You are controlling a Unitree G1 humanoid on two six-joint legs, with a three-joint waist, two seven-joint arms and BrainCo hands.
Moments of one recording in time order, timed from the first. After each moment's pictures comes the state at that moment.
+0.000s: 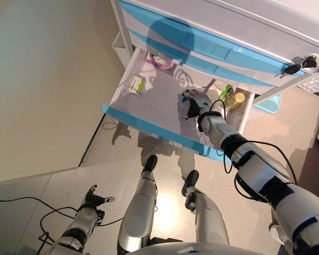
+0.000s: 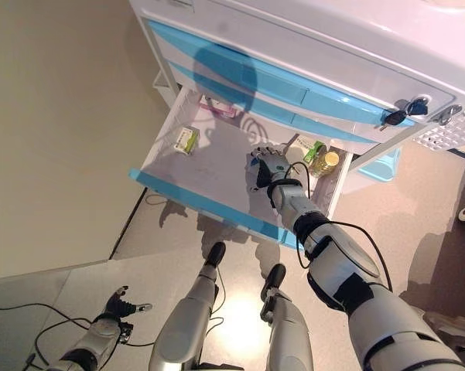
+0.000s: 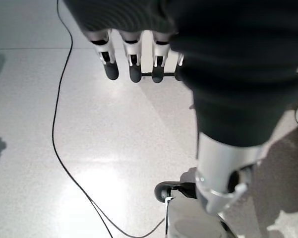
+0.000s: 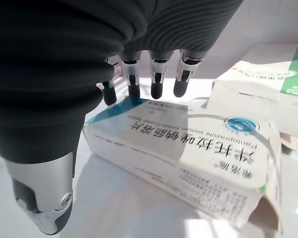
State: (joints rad) left arm -0.15 0.39 -0.27 1.11 -0.07 -0.06 0.25; right arm -1.04 -0.26 0.73 1.14 -0.53 0.07 -0.30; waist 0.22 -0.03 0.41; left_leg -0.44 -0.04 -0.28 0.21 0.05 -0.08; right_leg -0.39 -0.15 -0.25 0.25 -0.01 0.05
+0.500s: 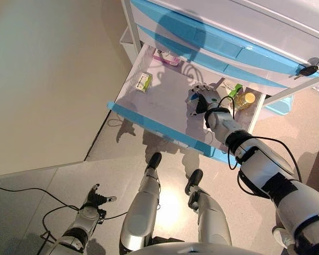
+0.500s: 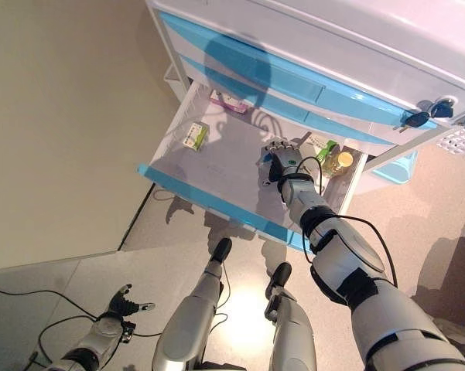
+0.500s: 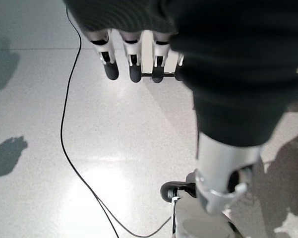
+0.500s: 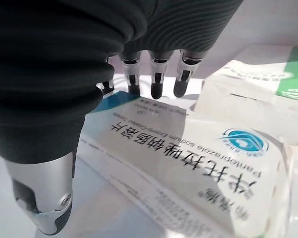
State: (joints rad) left arm -0.15 0.39 -0.30 1.10 -0.07 -0.06 0.25; right arm -1.08 -0.29 0.72 1.20 -0.52 0.09 -0.32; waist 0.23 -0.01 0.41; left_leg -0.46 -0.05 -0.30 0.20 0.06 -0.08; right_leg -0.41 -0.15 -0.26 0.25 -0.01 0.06
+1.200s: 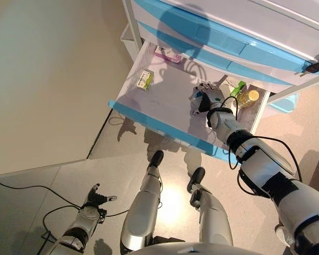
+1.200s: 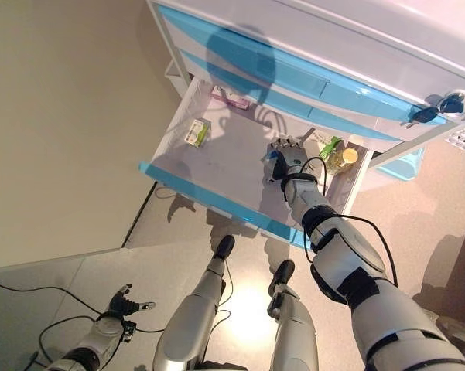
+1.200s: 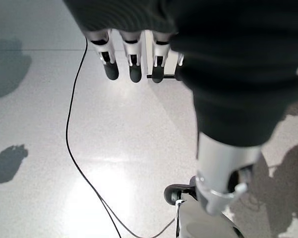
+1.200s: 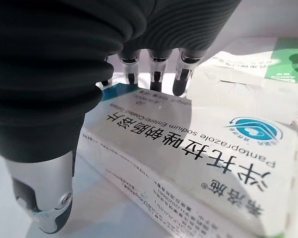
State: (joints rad) left arm -0.16 0.39 -0.30 1.09 -0.10 -0.06 0.25; right arm -1.08 -0.29 0.68 1.22 -0.50 0.09 -0.36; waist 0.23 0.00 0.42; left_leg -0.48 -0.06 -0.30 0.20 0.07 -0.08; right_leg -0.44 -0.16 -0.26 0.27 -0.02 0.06
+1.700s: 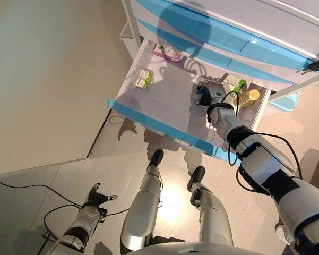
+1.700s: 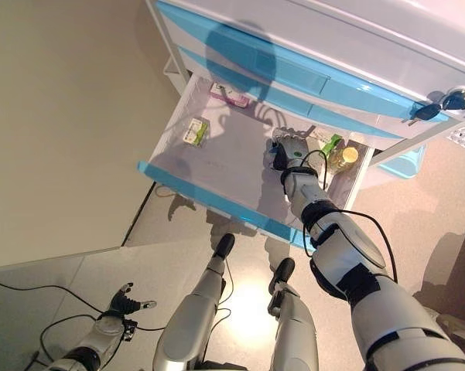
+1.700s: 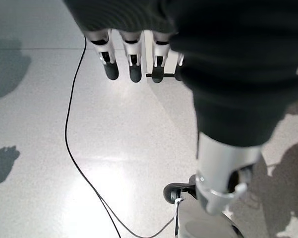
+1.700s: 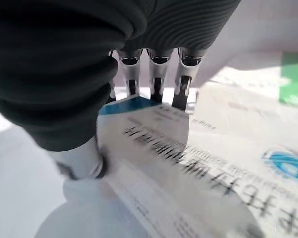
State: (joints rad) left arm -0.16 0.39 -0.30 1.09 -0.10 -0.06 0.25; right arm -1.12 -0.29 0.68 1.22 -0.51 0.09 -0.37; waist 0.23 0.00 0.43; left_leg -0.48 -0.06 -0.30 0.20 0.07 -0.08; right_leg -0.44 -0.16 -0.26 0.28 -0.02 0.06
